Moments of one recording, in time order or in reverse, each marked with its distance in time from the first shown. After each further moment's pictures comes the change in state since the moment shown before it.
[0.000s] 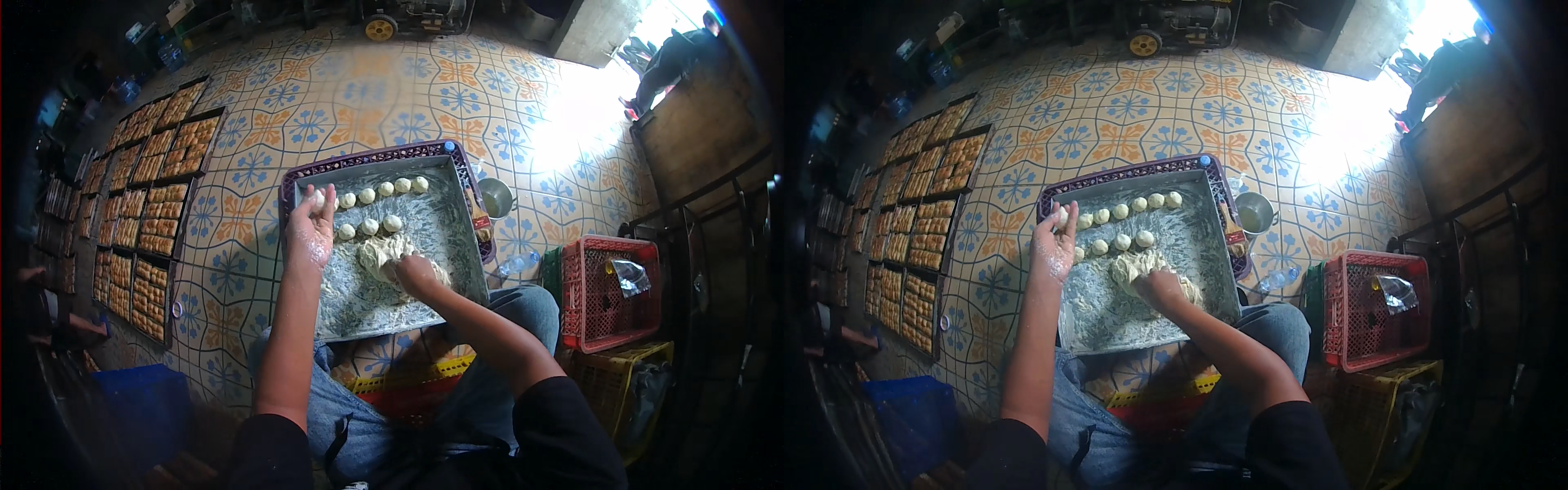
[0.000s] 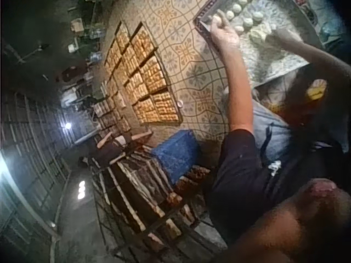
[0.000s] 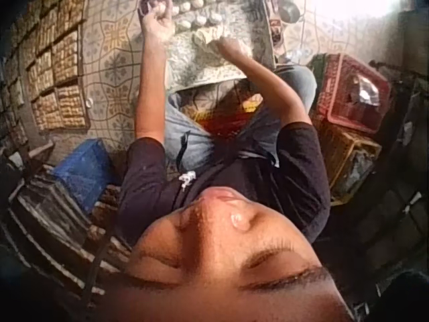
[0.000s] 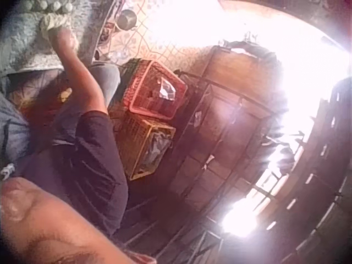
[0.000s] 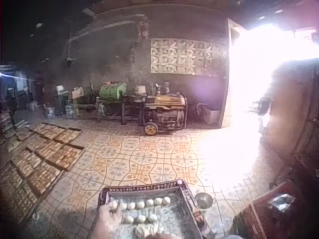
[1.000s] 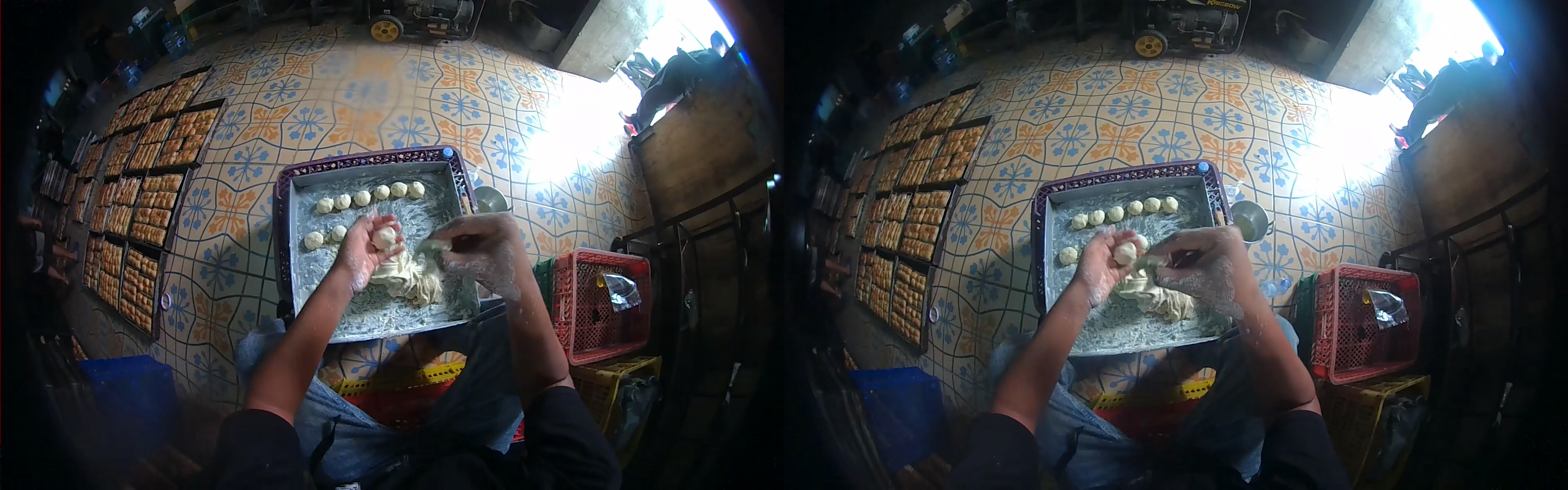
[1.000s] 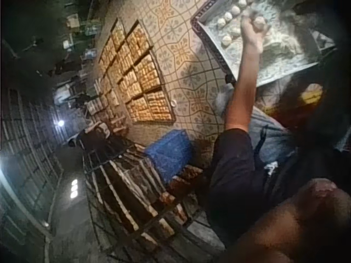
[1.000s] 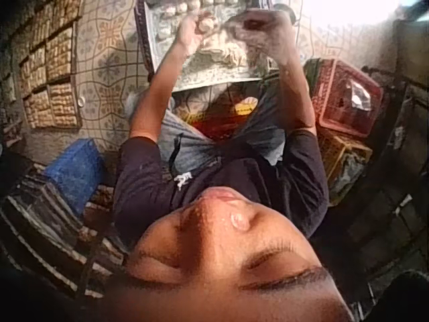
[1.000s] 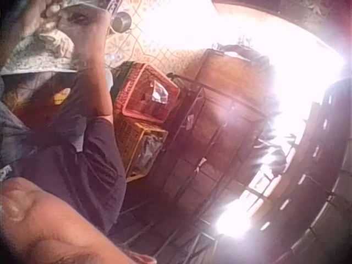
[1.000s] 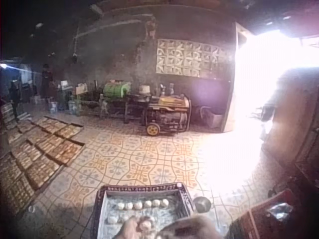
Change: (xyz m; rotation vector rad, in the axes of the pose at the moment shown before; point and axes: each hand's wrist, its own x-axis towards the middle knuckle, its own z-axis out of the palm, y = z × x) left_hand -0.029 -0.067 -0.016 0.548 -0.268 -0.393; right_hand -0.090 -0.021 -0.238 0.905 0.188 -0.038
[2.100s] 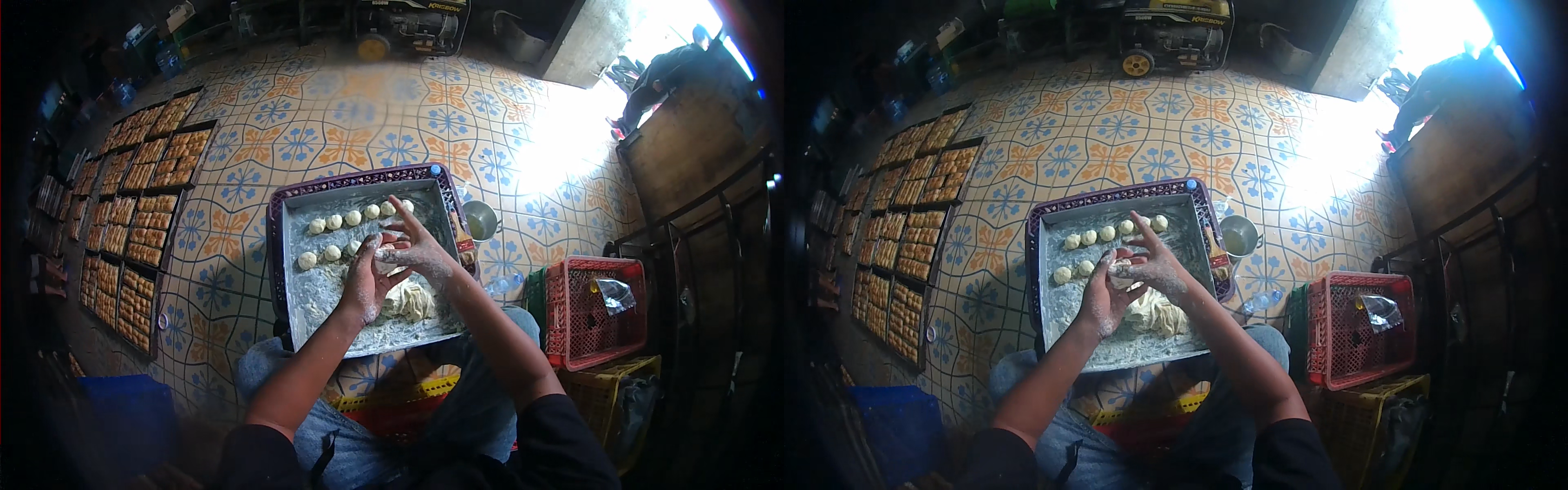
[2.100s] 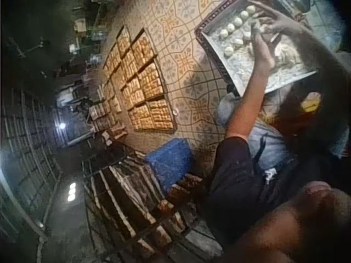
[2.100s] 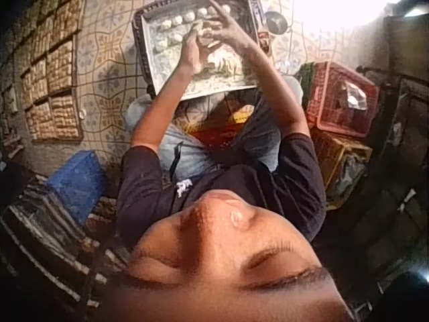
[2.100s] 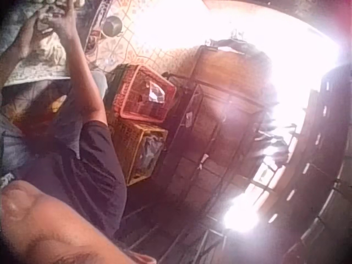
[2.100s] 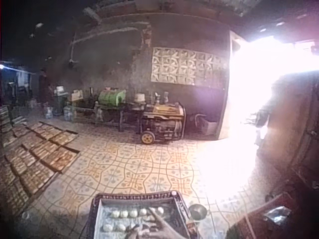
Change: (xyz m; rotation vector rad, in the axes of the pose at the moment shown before) left_hand -0.030 -0.014 0.038 -0.132 -0.111 0.140; right_hand 0.072 0.101 0.044 0.544 -0.090 0.059
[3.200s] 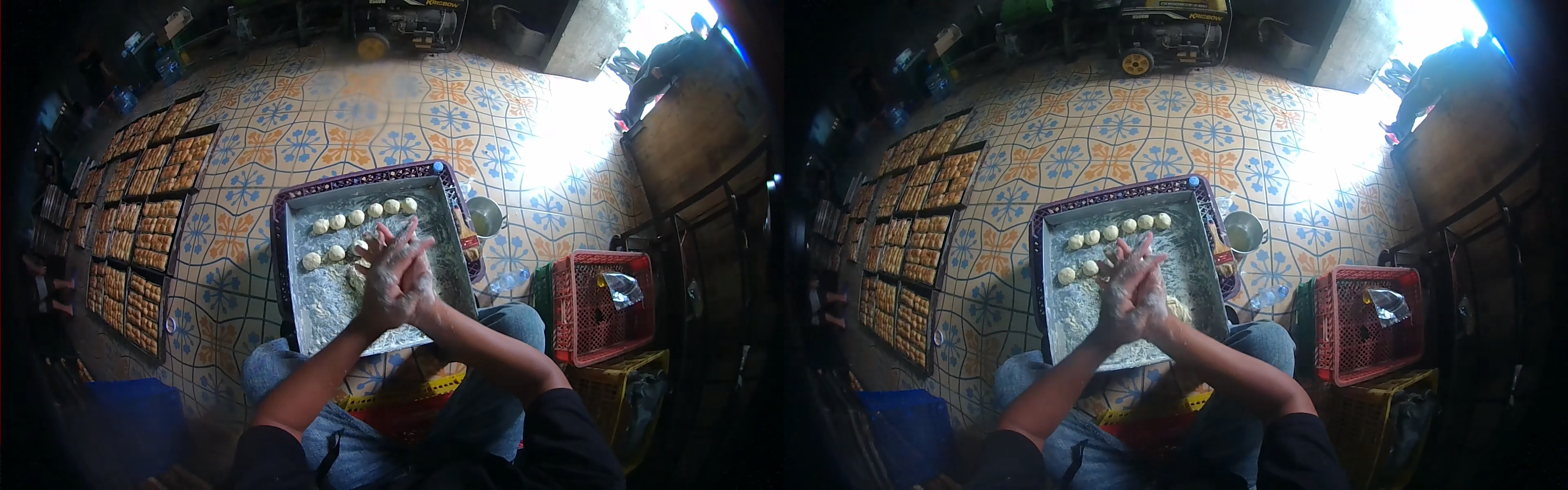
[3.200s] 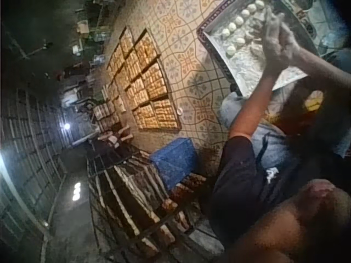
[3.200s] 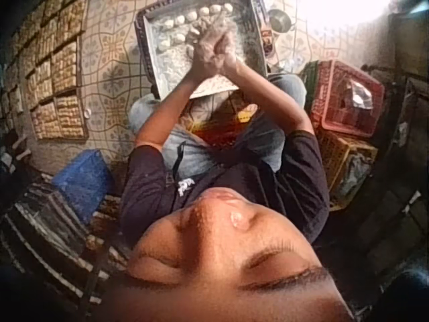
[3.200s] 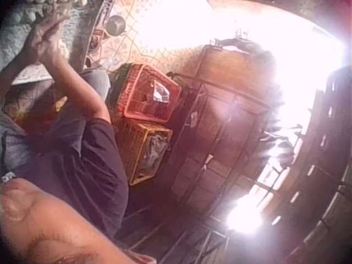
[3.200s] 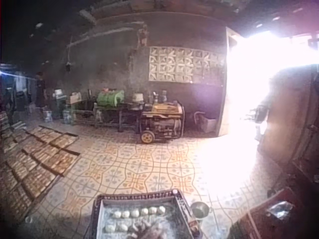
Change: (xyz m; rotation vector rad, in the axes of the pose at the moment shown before) left_hand 0.007 -0.037 -0.024 1.467 -0.088 0.623; right_hand -0.027 0.075 0.077 0.786 0.023 -0.287
